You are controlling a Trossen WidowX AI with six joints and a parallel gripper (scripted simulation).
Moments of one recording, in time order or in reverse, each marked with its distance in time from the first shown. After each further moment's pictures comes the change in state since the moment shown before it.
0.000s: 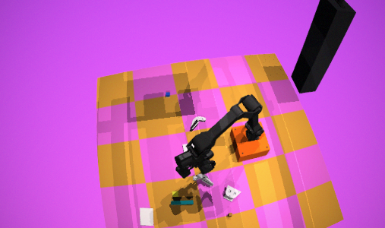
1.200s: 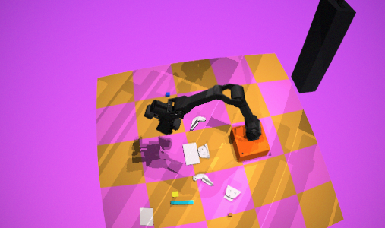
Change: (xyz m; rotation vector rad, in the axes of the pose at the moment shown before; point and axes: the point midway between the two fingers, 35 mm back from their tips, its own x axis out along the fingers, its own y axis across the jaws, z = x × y) arm 0.000 0.032 -0.296 0.865 0.429 -0.329
